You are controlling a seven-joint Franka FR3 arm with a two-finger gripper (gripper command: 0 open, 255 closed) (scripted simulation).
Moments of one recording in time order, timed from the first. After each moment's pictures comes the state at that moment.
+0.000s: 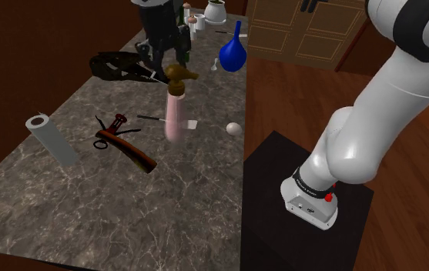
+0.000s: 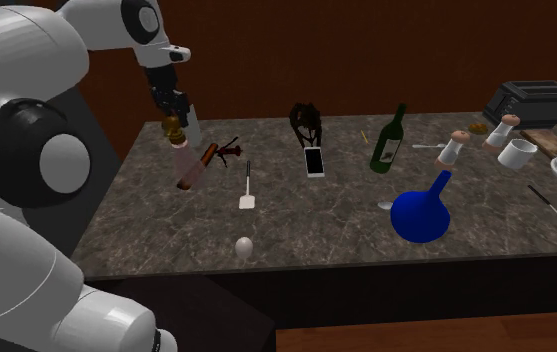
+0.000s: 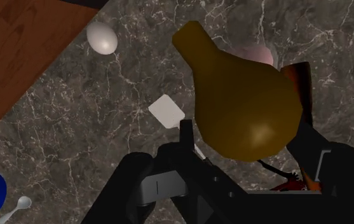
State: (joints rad) arm 0.29 0.02 0.20 -1.65 -0.09 1.51 0.59
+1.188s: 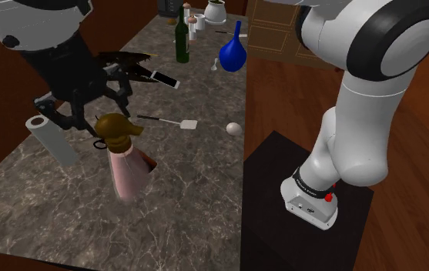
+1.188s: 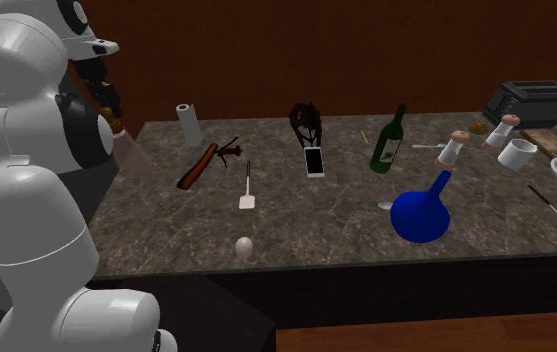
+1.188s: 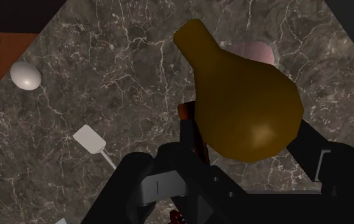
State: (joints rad) arm 0.56 0.35 0.37 -1.23 -0.14 1.37 1.01
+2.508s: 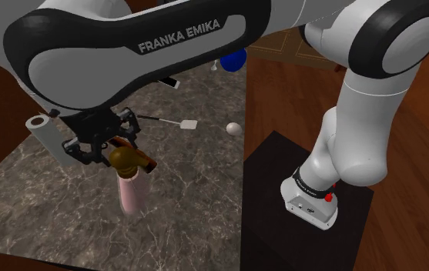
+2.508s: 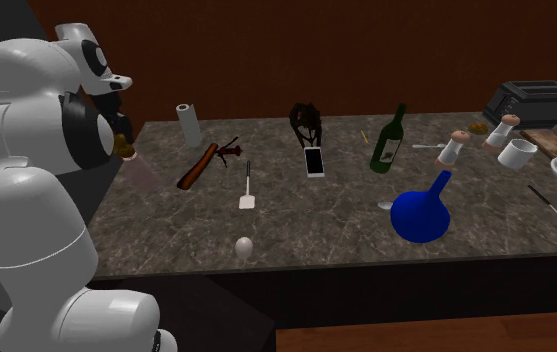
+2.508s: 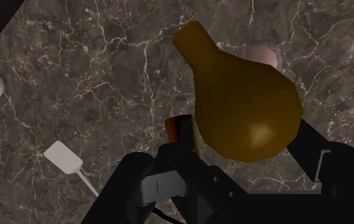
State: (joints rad) arm 0.53 0.33 0.37 -1.52 -0.13 1.64 1.02
